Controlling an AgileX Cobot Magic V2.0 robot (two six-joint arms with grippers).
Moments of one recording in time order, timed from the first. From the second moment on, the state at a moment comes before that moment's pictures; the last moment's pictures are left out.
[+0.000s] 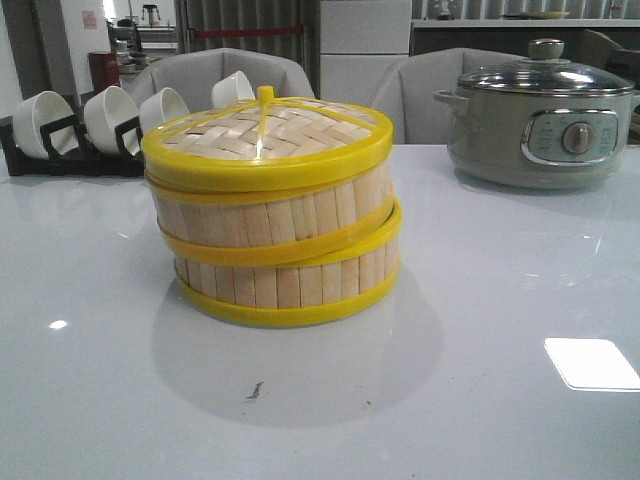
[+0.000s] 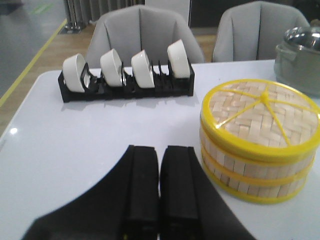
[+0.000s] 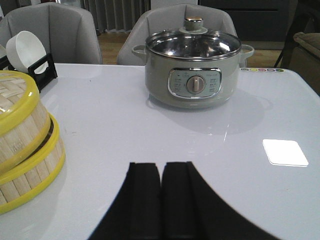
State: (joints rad) left arm -0.31 0.33 -0.71 0.16 0.69 -0.18; right arm 0.03 0.36 -0.30 -0.05 0.15 0.11
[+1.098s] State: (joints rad) left arm 0.03 0.05 0.01 -0.02 -0.02 -0.18; right arm 0.03 0.36 -0.30 -0.05 0.15 0.11
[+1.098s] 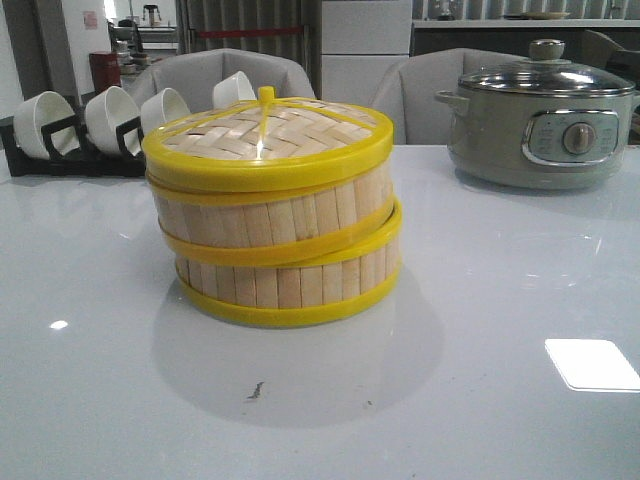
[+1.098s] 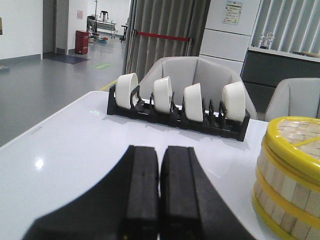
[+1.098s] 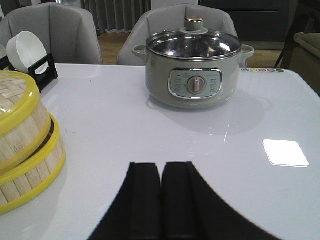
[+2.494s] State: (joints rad) left arm 0.01 0.00 0.01 0.08 0.05 -0.17; right arm 0.03 0.36 -0.30 -0.05 0.15 0.11
